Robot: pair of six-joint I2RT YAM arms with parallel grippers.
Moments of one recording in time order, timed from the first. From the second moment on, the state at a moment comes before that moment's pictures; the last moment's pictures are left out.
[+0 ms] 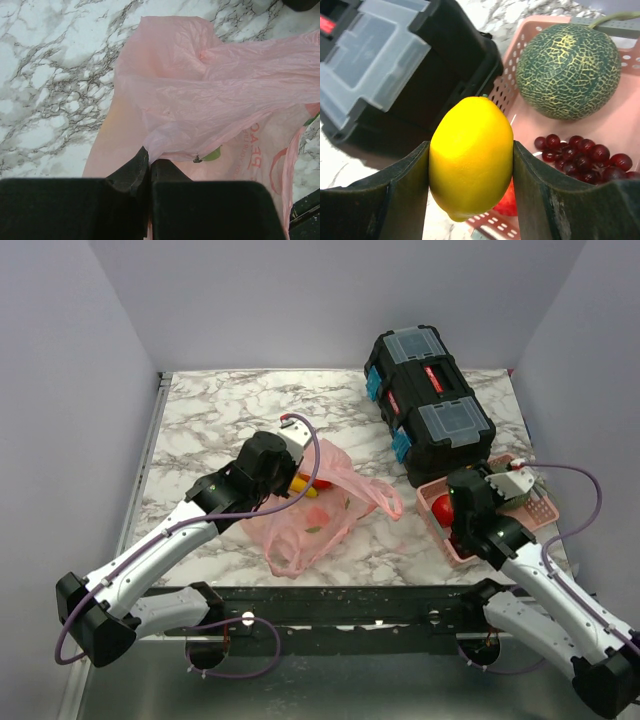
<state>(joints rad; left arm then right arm) -0.74 1.10 1.05 -0.54 -0.20 -0.02 0.56 0.75 0.62 -0.45 1.00 0.93</state>
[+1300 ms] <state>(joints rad) -0.74 1.08 1.05 -0.54 -0.19 -0.01 0.14 1.02 0.47 -0.17 0.55 0.92</state>
